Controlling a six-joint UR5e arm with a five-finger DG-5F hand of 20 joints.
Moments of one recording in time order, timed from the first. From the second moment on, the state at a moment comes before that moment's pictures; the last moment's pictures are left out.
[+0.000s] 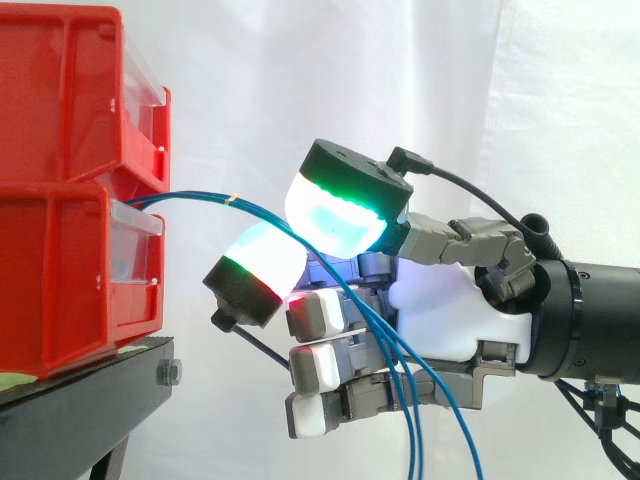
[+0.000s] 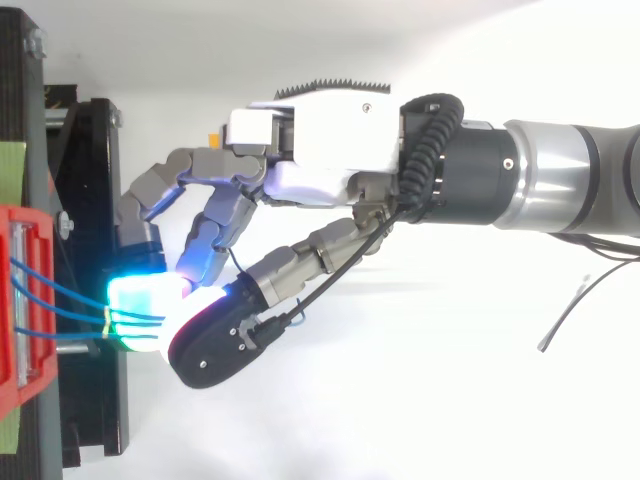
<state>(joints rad) 0.08 -2.38 -1.16 -2.62 -1.49 0.03</state>
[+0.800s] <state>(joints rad) 0.08 -2.38 -1.16 -2.62 -1.49 0.04</state>
